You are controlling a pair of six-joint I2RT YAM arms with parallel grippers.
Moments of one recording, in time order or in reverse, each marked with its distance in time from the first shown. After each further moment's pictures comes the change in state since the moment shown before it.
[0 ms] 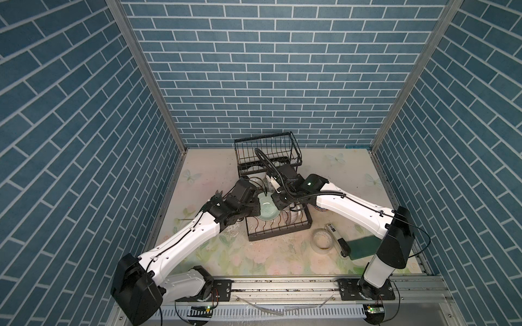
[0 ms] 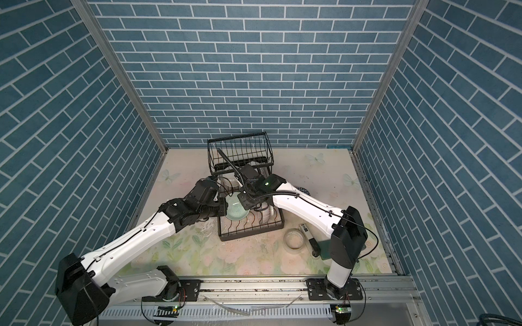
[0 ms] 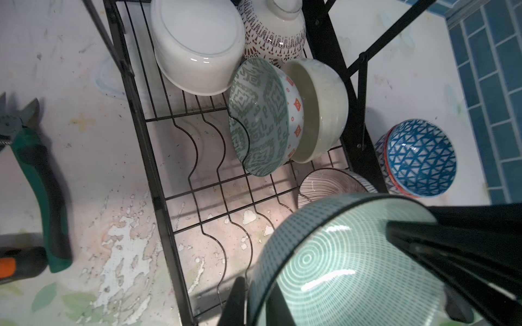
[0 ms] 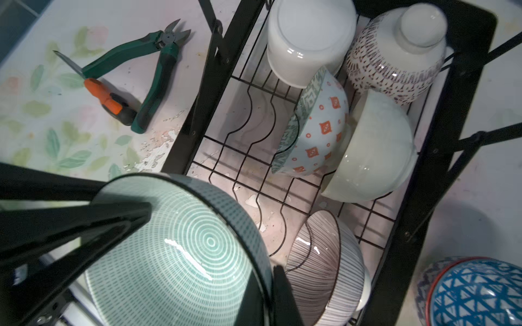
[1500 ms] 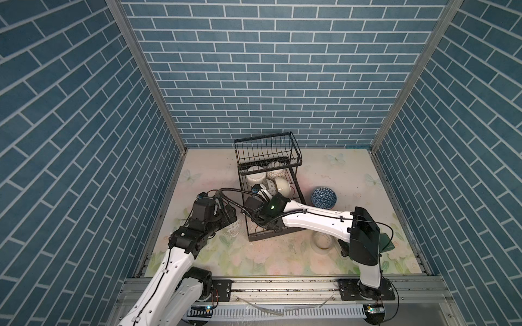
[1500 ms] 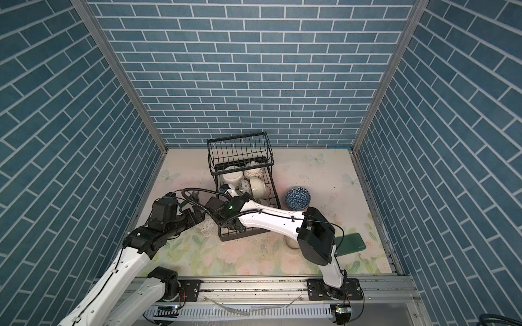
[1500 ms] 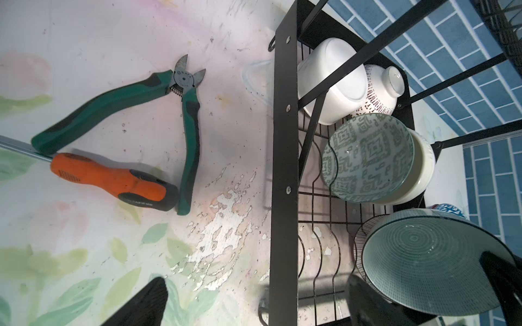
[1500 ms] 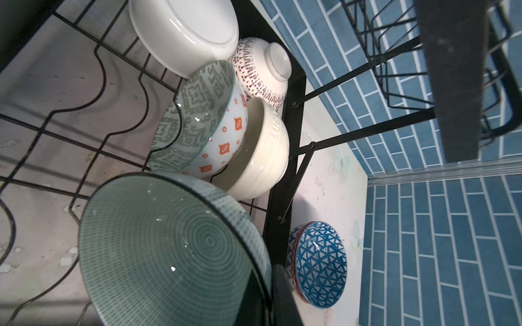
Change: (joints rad) left arm 0.416 -0.417 -0.344 -0.003 0.141 -0.052; right arm 0.260 0.254 0.133 -0.209 0.852 0.061
